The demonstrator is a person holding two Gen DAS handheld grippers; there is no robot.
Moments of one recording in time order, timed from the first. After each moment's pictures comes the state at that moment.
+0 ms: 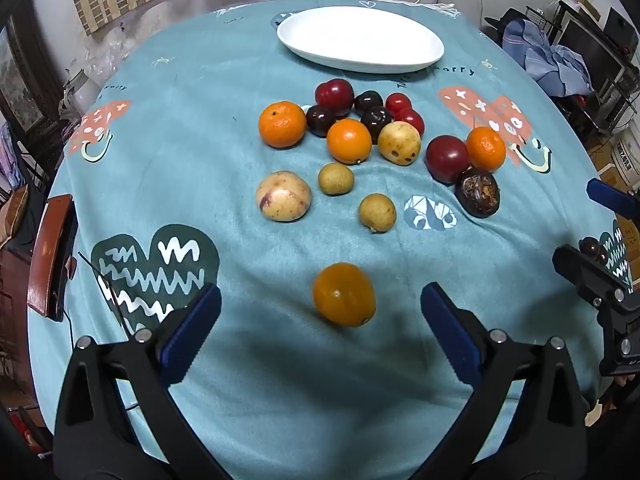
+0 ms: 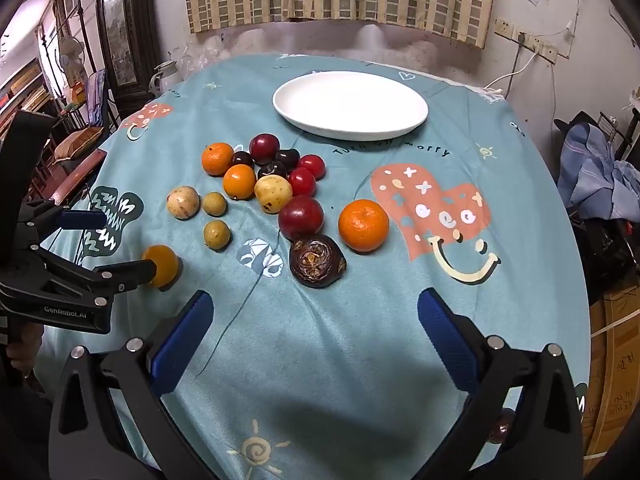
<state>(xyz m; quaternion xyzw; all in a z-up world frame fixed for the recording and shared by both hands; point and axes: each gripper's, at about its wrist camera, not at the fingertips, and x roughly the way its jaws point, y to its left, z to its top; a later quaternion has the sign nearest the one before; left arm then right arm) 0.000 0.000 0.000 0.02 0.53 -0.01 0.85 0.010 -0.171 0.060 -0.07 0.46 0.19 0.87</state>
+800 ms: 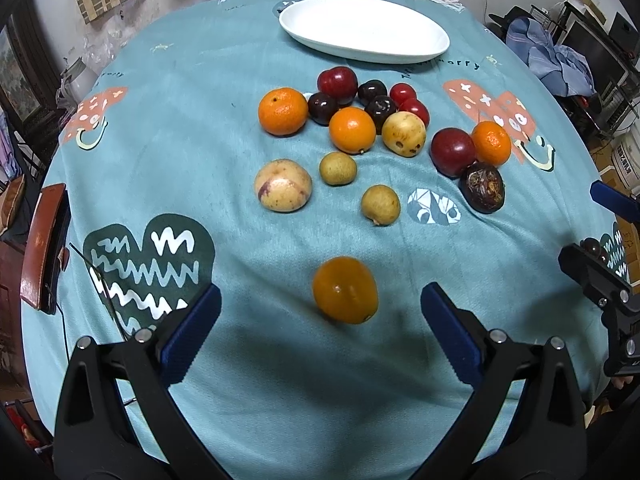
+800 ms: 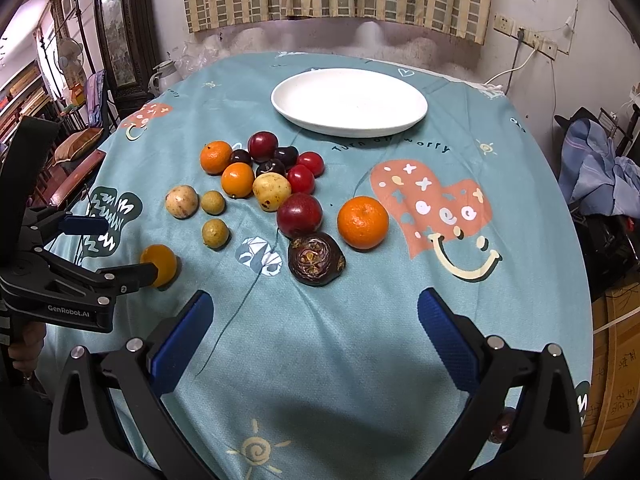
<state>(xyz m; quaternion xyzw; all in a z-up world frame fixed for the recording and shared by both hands) 0.004 0.002 -0.011 0.00 0.54 -0.01 0.84 0.009 -0.170 0.057 -0.07 0.46 0.19 0.86</state>
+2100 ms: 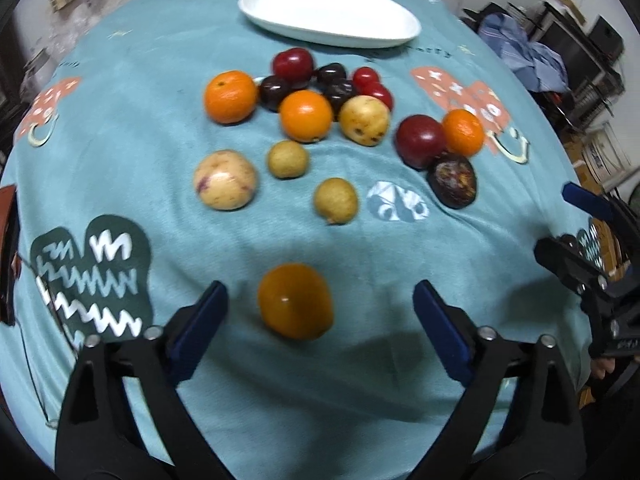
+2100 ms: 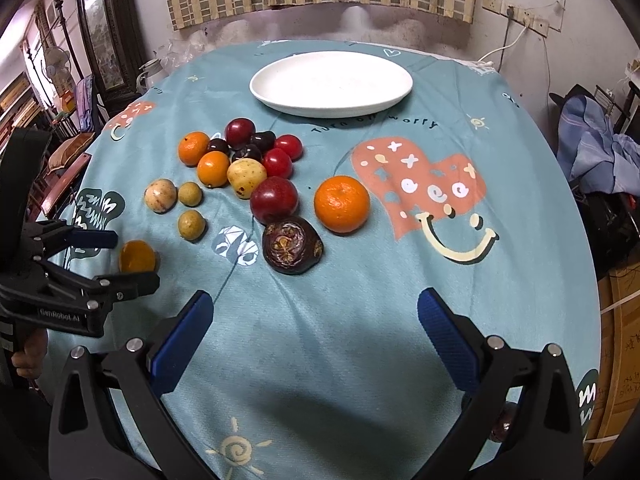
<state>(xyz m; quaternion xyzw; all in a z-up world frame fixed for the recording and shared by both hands) 0.019 -0.016 -0.030 -0.03 0.55 -0.09 0.83 0.024 -0.191 0.039 -0.05 0.48 0.18 0.85</state>
